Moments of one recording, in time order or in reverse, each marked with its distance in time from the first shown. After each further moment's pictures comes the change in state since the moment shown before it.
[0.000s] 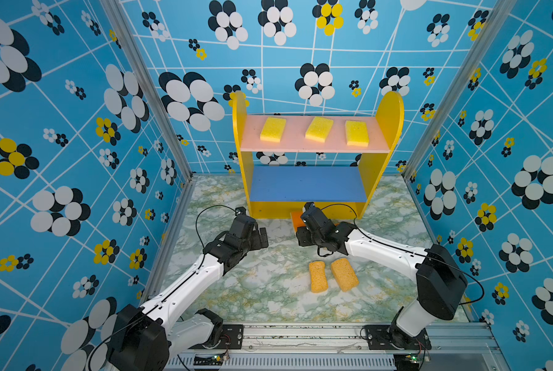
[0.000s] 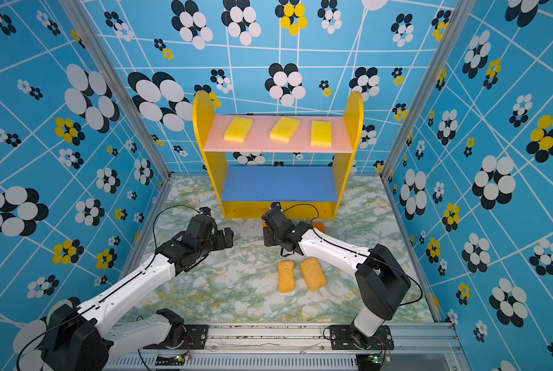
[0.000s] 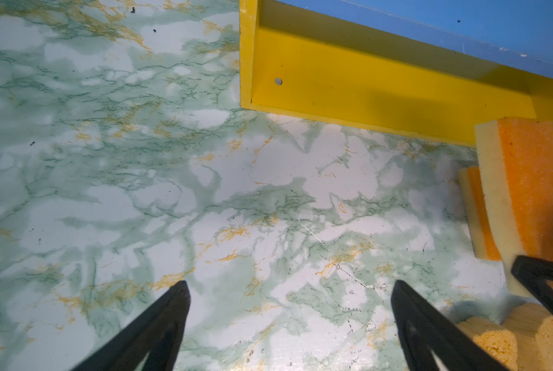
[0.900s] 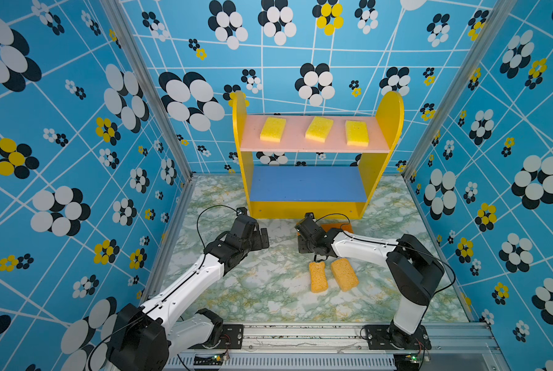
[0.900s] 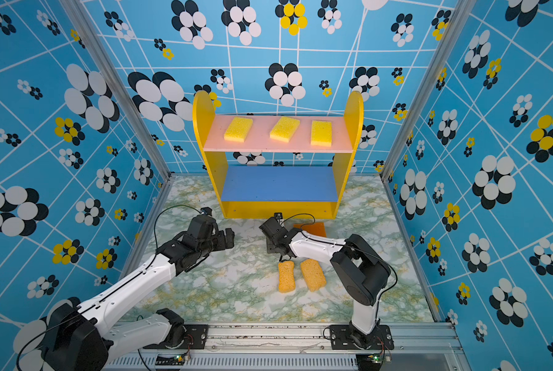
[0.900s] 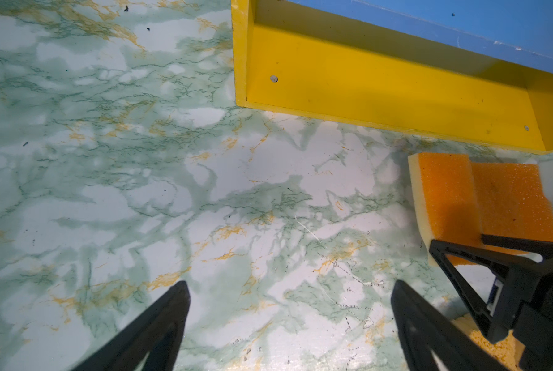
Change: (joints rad) left arm -0.012 0.002 0.000 0.000 0.000 0.000; right arm 0.000 0.154 -0.059 0.057 0.084 0.080
